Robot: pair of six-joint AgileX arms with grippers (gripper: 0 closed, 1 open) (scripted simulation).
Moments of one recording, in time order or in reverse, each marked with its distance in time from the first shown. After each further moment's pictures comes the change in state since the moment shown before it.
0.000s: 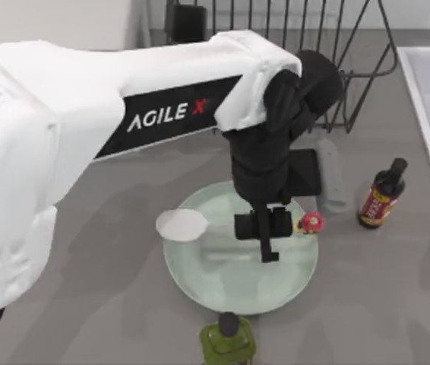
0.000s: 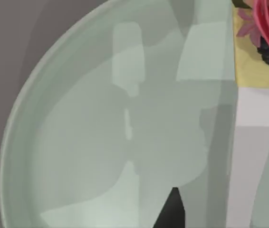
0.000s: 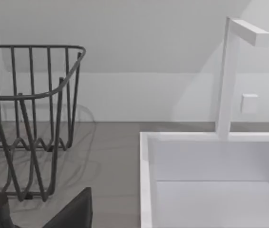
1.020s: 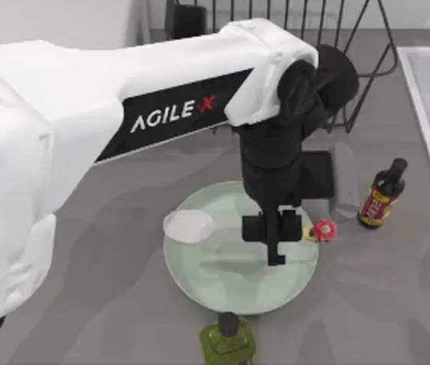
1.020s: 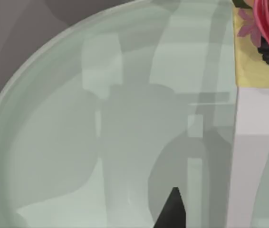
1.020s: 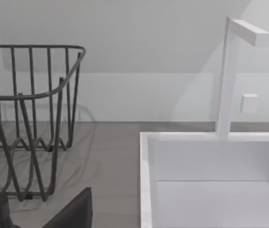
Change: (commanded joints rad) left arm -0.042 -0.017 0.059 -0.087 0.040 0.037; right arm 0.000 0.000 0.000 0.000 0.000 0.000
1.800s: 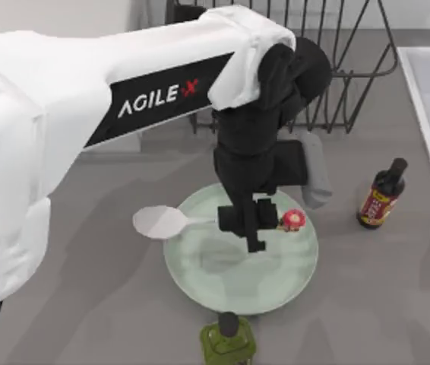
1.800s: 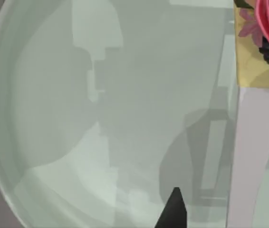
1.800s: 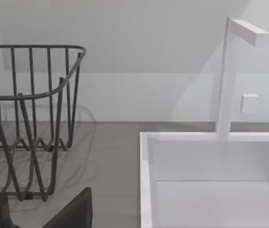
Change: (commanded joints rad) left arm 0.060 0.020 0.022 -0.076 -0.047 -0.050; right arm 0.000 0.000 0.000 0.000 0.000 0.000
